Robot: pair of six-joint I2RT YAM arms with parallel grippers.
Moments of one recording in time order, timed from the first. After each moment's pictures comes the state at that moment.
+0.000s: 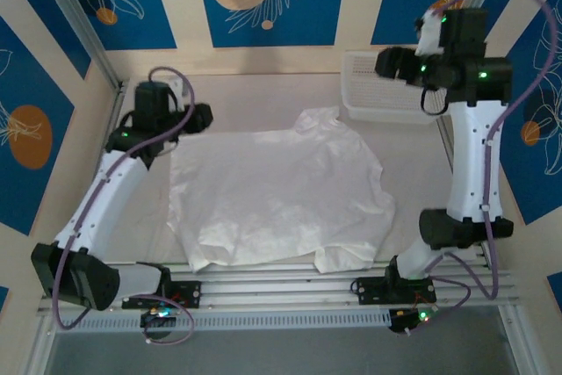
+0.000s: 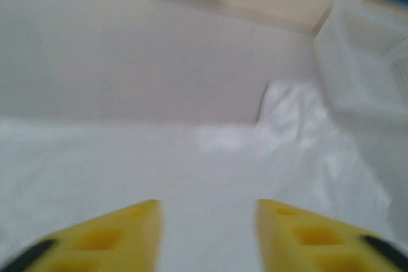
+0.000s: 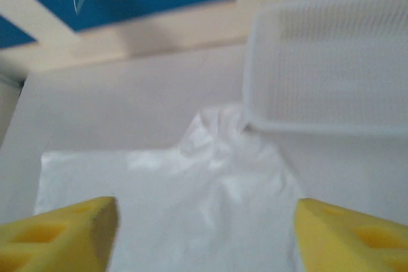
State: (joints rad) left arm -0.23 1.28 1.20 -0.59 0.17 -0.41; right arm 0.04 1.57 2.13 -1.32 -0.24 0.21
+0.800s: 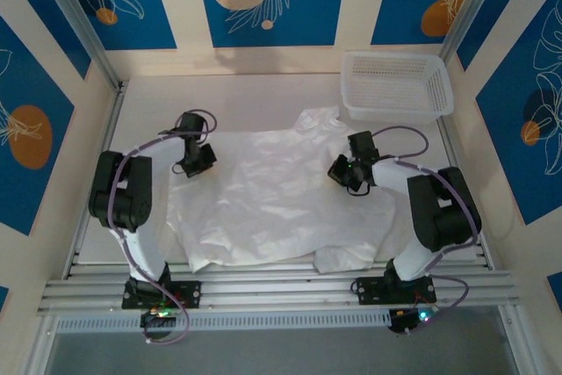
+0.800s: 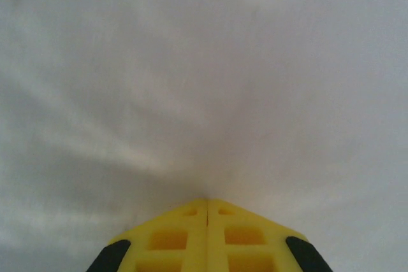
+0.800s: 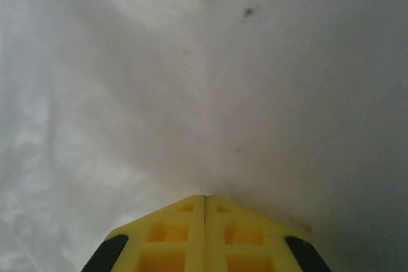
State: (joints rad) left arm -0.18 1.86 1.16 -0.52 0.04 -0.65; right arm 0.26 1.66 0.79 -0.20 -0.26 0.86
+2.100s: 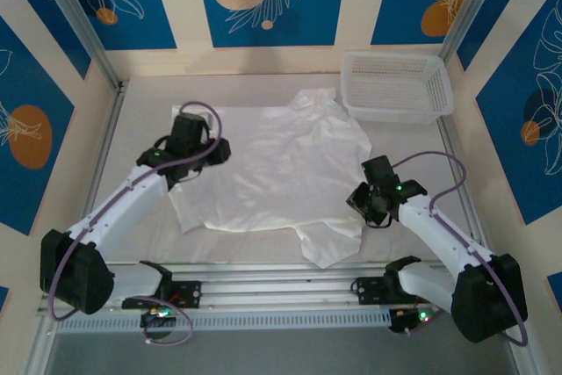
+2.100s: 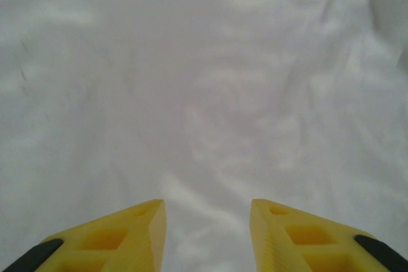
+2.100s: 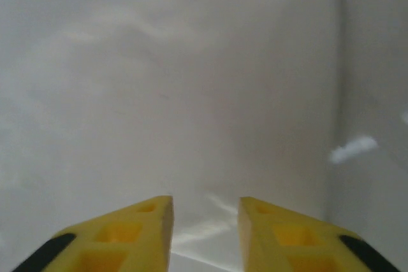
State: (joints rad) left arm -0.45 1.27 0.99 -0.53 0.02 -0.50; right arm 0.34 1.08 0.63 -0.79 -0.07 1.03
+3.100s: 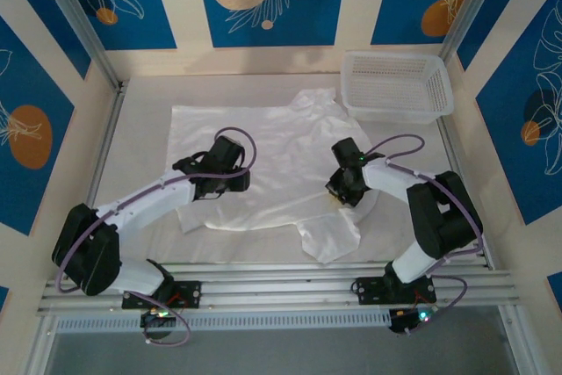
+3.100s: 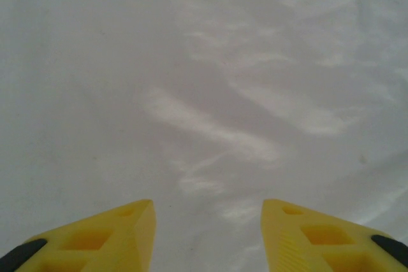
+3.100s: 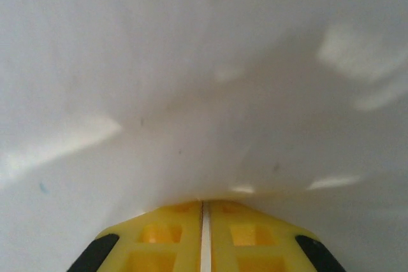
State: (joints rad) left arm -0.64 1.38 0.95 -0.59 -0.15 -0.53; right arm 0.37 1.59 0.85 -0.59 -0.07 1.12
